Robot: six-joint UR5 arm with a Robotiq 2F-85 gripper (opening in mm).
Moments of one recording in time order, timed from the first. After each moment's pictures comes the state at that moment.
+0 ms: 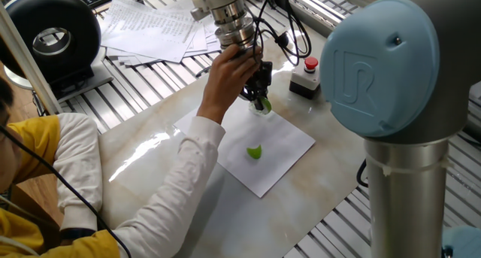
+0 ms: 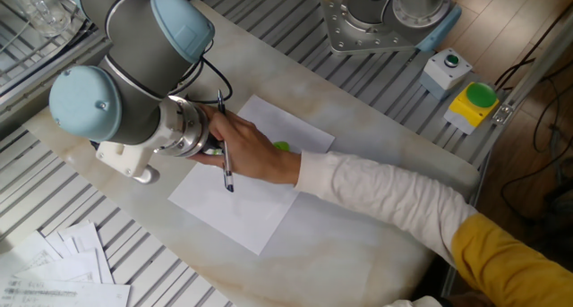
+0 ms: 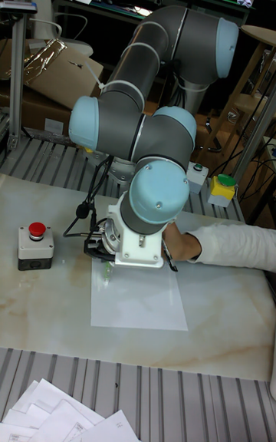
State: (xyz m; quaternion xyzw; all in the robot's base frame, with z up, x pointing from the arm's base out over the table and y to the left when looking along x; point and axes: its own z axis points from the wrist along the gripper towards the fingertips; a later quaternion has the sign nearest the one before) arm 0.514 -0.020 0.036 0.07 -0.97 0.02 0.25
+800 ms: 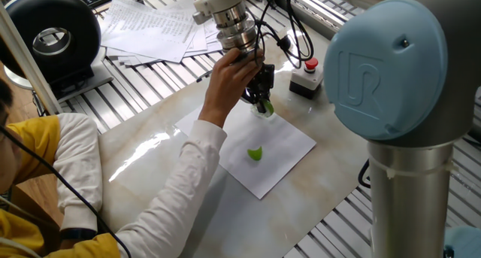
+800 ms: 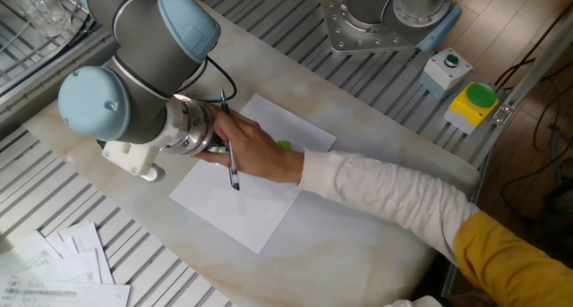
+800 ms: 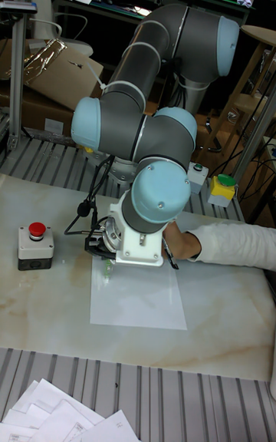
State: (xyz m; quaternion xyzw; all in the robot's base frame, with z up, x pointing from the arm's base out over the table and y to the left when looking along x) arm 0.506 -0.022 0.034 0.06 -0.97 0.02 0.25
